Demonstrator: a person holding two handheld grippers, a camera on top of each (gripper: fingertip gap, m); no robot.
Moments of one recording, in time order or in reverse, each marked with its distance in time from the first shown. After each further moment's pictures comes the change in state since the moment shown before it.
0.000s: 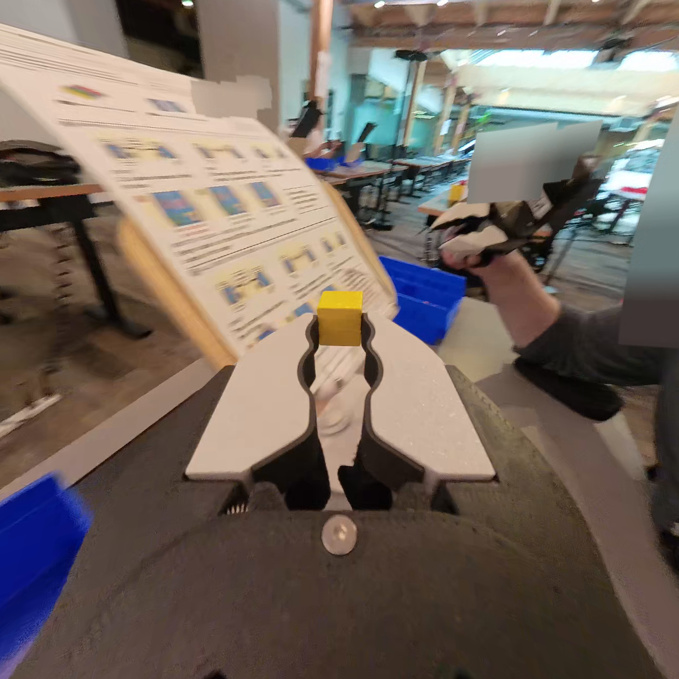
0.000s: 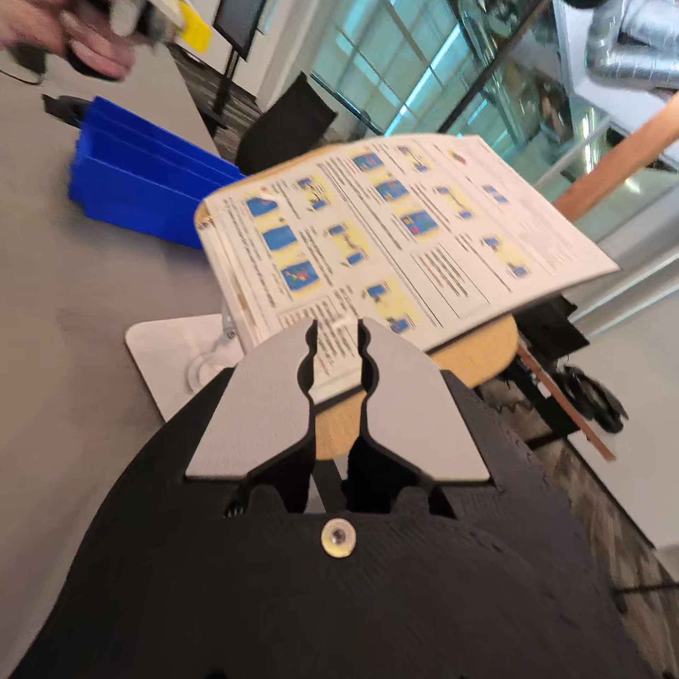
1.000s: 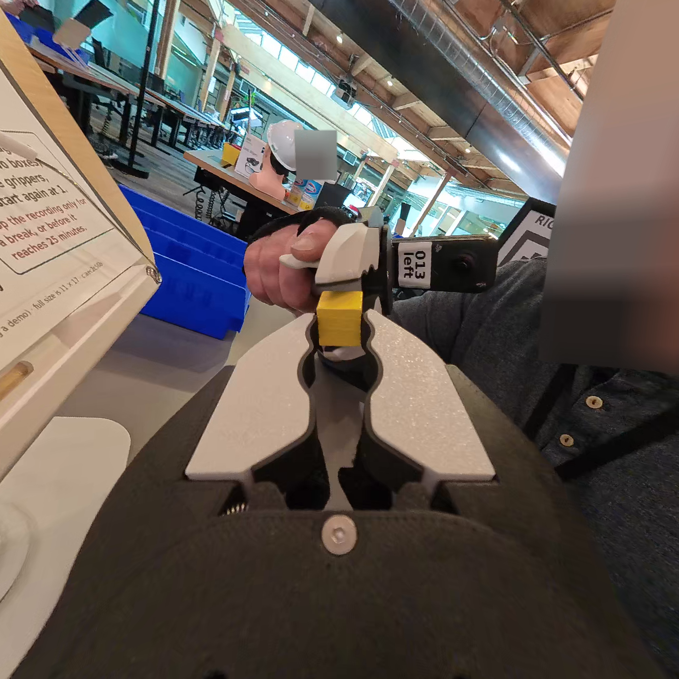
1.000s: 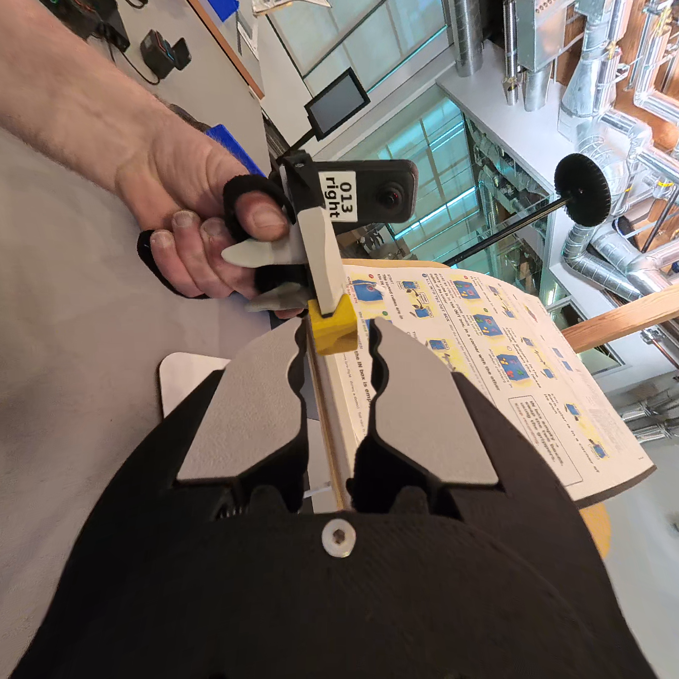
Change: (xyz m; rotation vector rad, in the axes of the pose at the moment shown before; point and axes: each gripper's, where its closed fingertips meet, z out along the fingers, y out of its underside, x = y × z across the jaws) left arm 0.149 0.084 0.150 -0.068 0.656 -0.398; right arm -0.123 -0.032 0.050 0.204 -0.071 -0.367
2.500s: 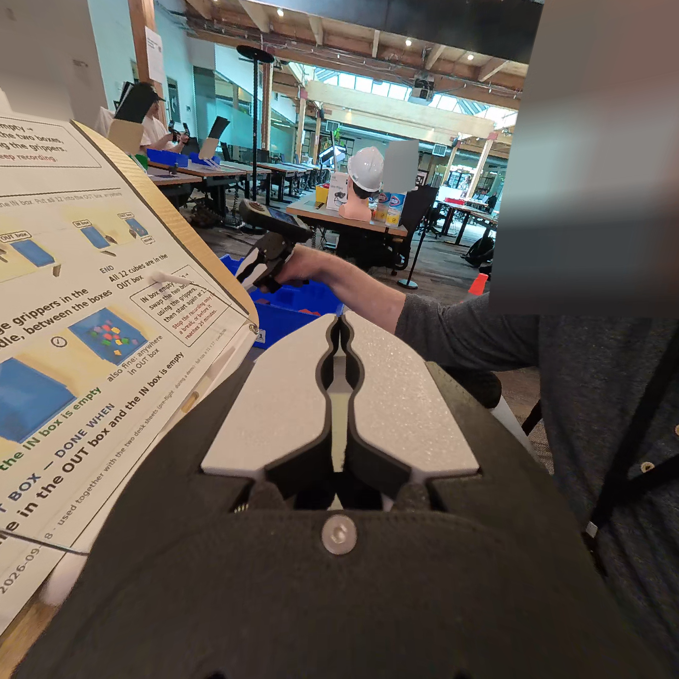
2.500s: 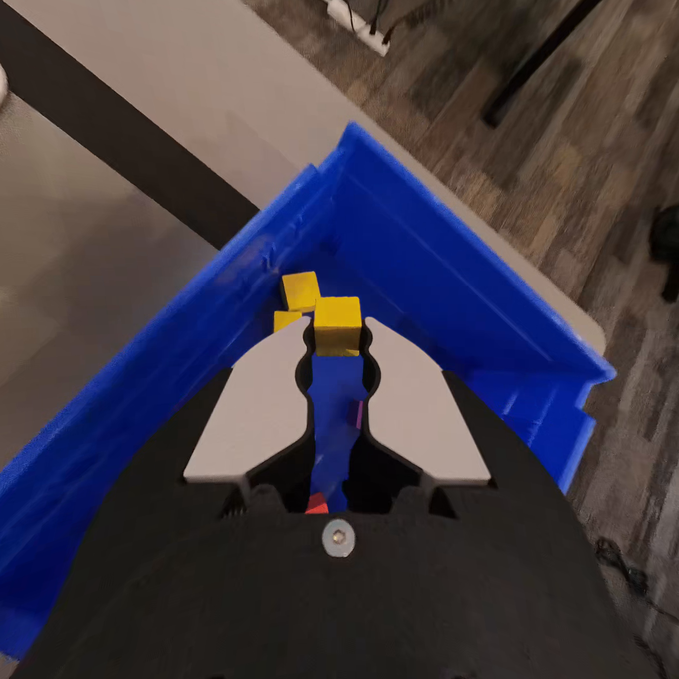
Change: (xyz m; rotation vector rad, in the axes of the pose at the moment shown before) left arm 0.011 -0.041 -0.039 0.031 -0.249 0.331; right arm 0.063 0.374 -0.205 -1.092 0.086 0.883
